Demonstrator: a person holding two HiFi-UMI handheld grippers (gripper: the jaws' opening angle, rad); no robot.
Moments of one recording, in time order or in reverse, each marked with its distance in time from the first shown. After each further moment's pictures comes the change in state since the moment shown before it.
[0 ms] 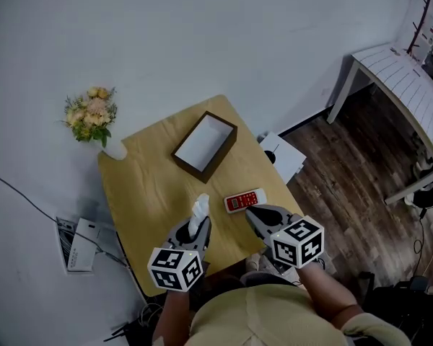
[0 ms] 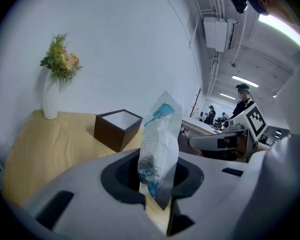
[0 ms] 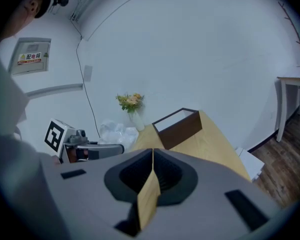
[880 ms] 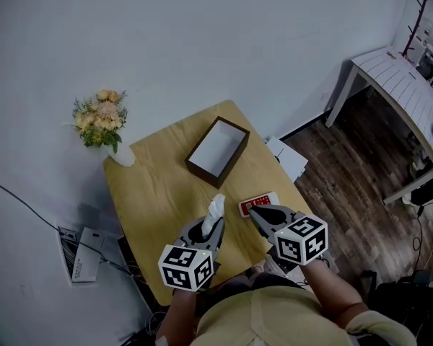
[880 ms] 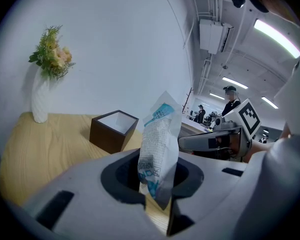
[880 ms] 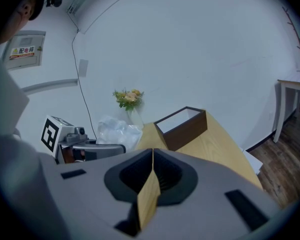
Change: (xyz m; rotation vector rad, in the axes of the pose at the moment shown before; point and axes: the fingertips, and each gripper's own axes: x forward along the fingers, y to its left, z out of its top) left arm 0.000 0.014 0.011 0.024 0.033 -0.119; right arm 0.033 0.023 0.009 0.006 0.043 -0.044
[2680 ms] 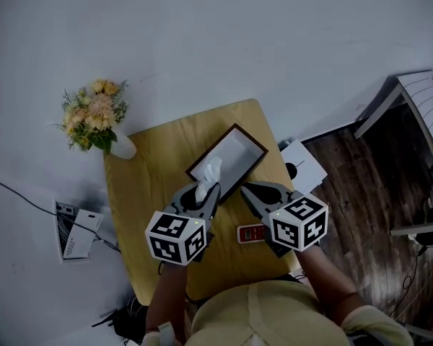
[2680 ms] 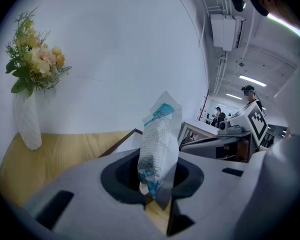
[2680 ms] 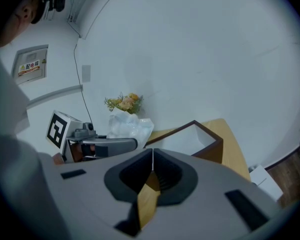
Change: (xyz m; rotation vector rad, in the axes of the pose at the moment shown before) left arm 0.095 0.077 0.102 -0.017 -0.057 0.170; right arm 0.096 -0.063 0.097 -0.062 0.031 0.213
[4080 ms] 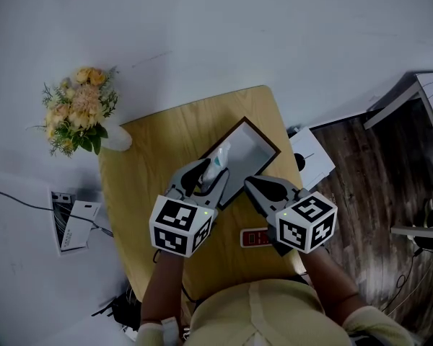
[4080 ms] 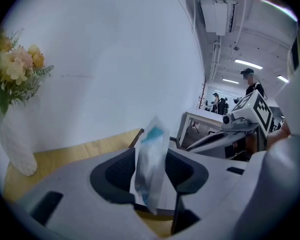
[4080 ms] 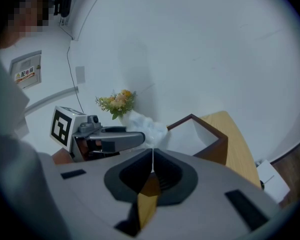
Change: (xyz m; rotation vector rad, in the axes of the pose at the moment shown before) left arm 0.046 0.031 0.009 0.142 0.076 0.009; right arm 0.034 -0.027 -0.004 0.055 0.038 0.029
